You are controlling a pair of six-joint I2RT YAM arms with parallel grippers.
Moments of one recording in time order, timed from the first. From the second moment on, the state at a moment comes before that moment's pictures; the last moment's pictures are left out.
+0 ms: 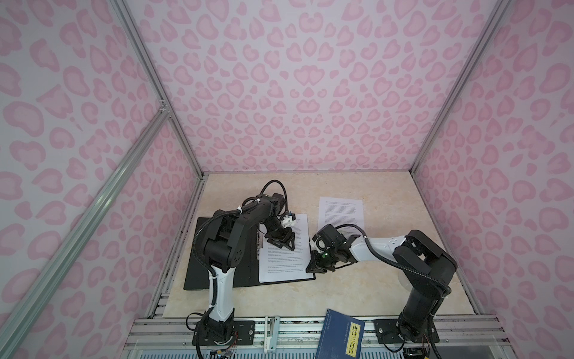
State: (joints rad) left arm -0.42 2.06 1.46 -1.08 0.44 0.11; right arm 0.76 1.79 0.87 -0.20 -0.56 0.83
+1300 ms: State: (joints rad) left arm -0.41 2.04 1.53 -1.14 0.43 0.11; right arm 0.72 1.57 0.93 -0.38 -0.45 0.75
